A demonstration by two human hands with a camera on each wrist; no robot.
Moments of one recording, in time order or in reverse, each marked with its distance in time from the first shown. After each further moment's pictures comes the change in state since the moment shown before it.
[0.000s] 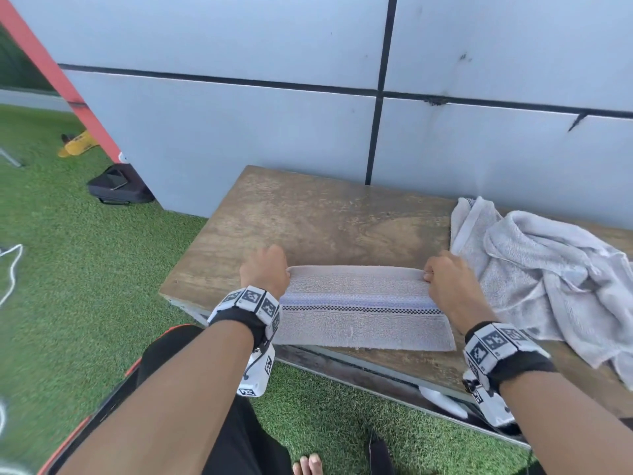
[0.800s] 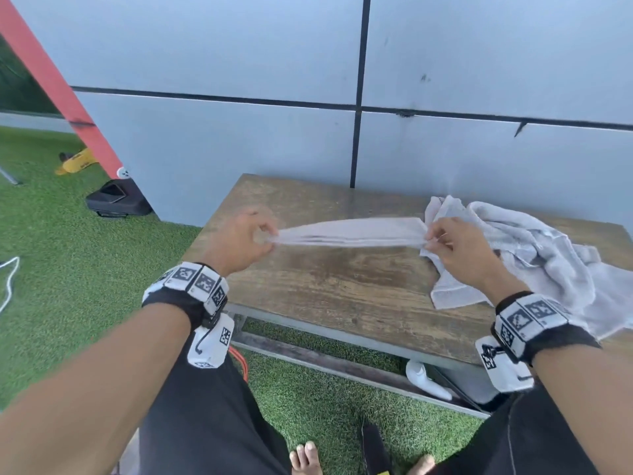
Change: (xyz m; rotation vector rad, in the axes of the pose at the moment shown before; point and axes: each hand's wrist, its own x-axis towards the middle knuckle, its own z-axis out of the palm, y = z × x) left_hand -0.032 -0.037 -0.077 -0.337 0.162 0.499; right_hand -0.035 0.023 -0.076 0.364 0.179 -0.203
